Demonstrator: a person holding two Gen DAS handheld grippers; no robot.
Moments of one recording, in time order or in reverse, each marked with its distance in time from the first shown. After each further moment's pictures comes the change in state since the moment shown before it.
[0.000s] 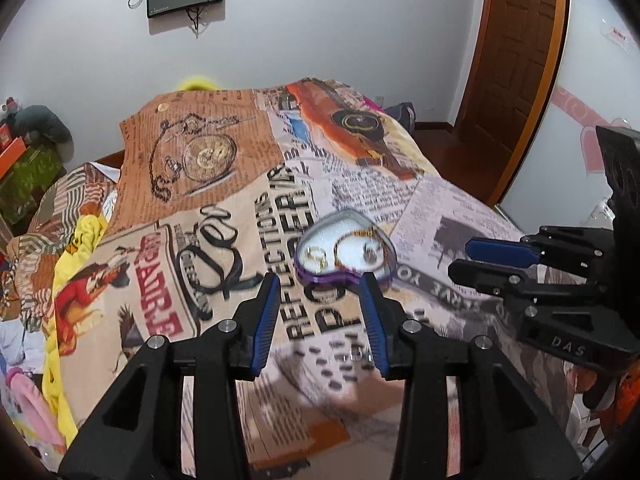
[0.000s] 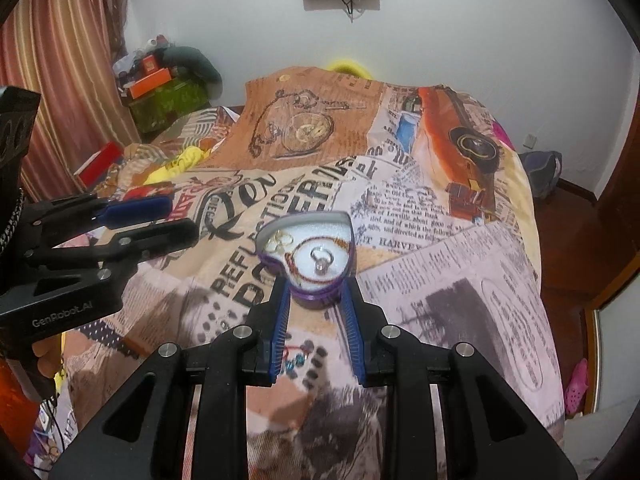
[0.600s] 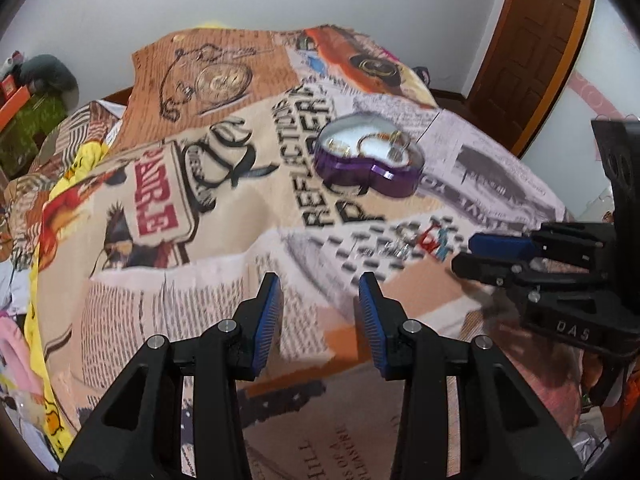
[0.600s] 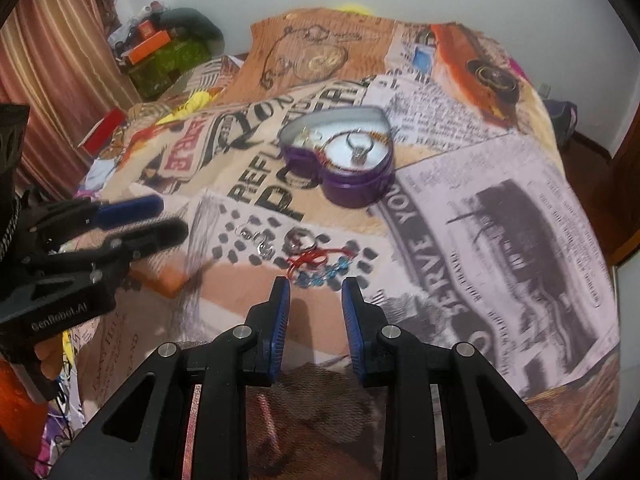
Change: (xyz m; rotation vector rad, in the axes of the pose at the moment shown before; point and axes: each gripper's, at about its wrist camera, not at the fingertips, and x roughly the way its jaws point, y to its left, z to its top) left arm 0.019 0.017 -0.070 -0.080 0.144 0.009; right arm 0.033 0.016 -0.050 0.050 0.178 0.056
